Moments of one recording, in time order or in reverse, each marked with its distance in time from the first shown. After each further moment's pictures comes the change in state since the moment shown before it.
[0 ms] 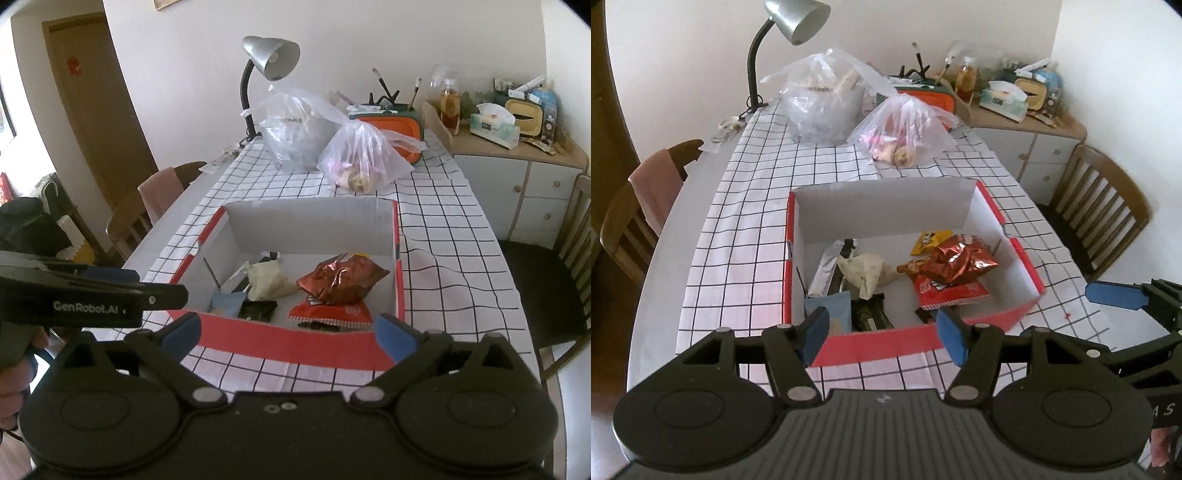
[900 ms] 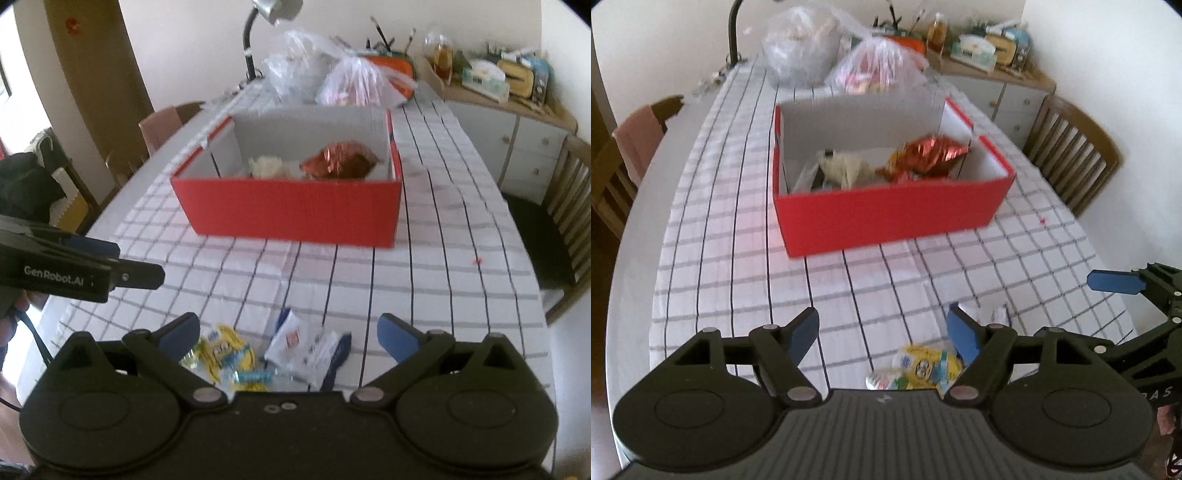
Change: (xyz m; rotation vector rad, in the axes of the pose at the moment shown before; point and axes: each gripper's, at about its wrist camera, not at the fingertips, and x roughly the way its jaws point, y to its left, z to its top) left arm -0.015 0.008 -0.101 0.037 0.119 -0.075; right arm -0.013 0.013 -0.104 -0.014 0.159 -0.040
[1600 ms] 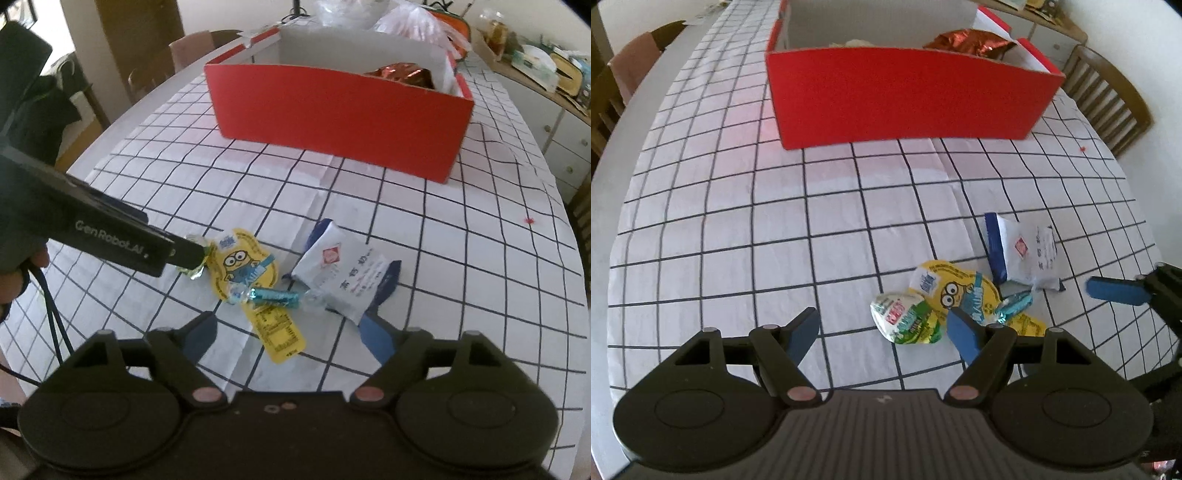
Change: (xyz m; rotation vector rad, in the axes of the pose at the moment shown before) left arm 0.065 0.005 -0.047 -0.056 0.190 0.019; right arm 0.046 0.030 -0.044 -0.188 0.134 0.023
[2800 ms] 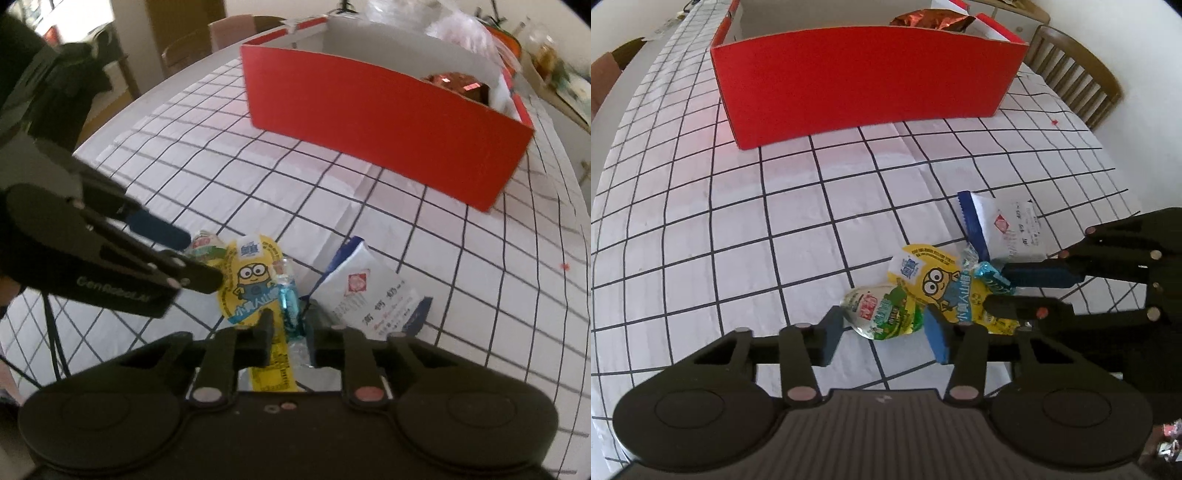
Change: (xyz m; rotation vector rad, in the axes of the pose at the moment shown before) left arm 0.017 -0.005 -0.003 0.107 -0.002 -0.071; right arm 0.025 0.000 0.014 -0.080 0.025 0.055
